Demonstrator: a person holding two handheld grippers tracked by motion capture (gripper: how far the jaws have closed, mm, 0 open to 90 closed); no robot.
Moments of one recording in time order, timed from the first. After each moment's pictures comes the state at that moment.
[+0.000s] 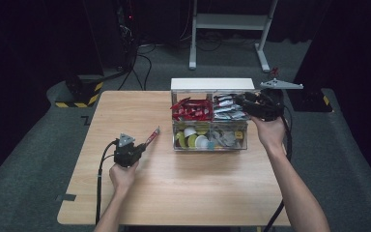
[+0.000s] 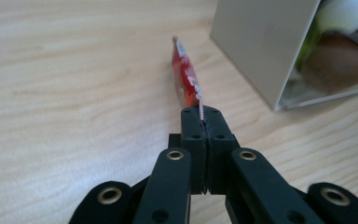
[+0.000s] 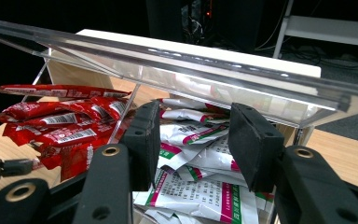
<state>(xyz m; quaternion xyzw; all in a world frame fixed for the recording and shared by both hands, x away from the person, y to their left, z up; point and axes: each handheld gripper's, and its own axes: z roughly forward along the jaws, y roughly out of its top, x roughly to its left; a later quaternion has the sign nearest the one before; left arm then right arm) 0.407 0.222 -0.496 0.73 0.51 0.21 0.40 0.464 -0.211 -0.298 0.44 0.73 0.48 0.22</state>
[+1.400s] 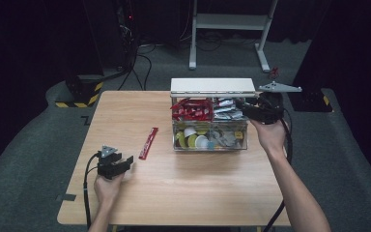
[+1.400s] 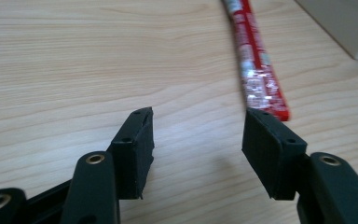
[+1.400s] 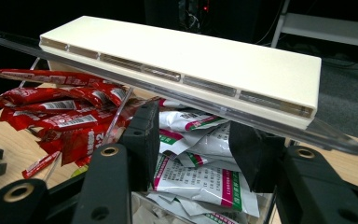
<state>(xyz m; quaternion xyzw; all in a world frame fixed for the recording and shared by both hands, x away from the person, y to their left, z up) 0.378 0.278 -0.523 0.69 0.58 0.22 0.37 0.456 -0.209 -0.300 0.43 0.74 0.46 0.23</state>
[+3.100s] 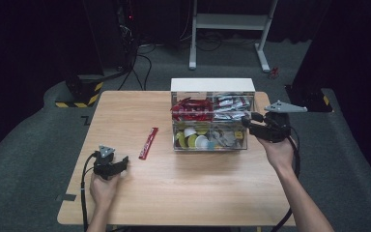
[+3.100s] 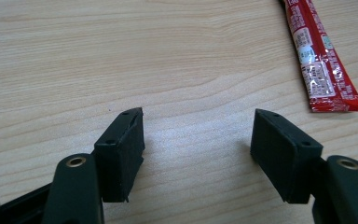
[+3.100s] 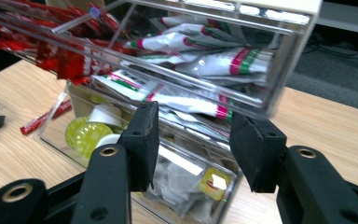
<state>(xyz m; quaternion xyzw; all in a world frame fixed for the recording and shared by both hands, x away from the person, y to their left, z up) 0.381 0.285 -0.528 0.70 0.58 0.26 0.32 0.426 -0.233 -0.333 0.42 0.76 0.44 0.22</state>
